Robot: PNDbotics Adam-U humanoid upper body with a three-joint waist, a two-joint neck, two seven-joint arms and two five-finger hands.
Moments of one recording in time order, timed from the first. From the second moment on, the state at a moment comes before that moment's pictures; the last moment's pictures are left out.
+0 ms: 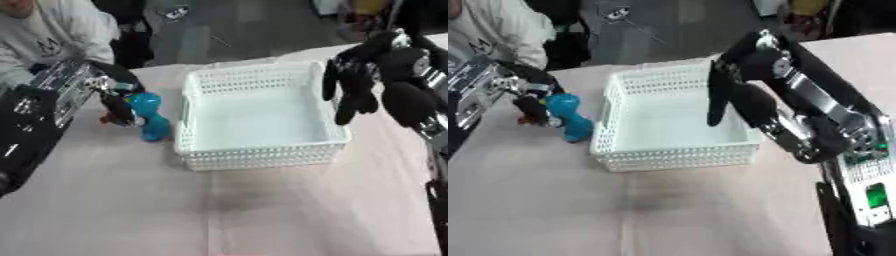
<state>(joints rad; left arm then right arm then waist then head) -0.80 0.69 -0.34 -1.06 -0.98 -0.19 -0.69 -0.59 -0.18 0.18 -1.95 0.05 -0.40 0.72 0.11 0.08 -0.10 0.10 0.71</state>
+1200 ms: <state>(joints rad) -0.79 0.71 -0.32 -1.25 -0.90 -0.14 -0.35 -0.59 -0.18 0.18 -1.95 0.05 -0.40 0.71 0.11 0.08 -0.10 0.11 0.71</state>
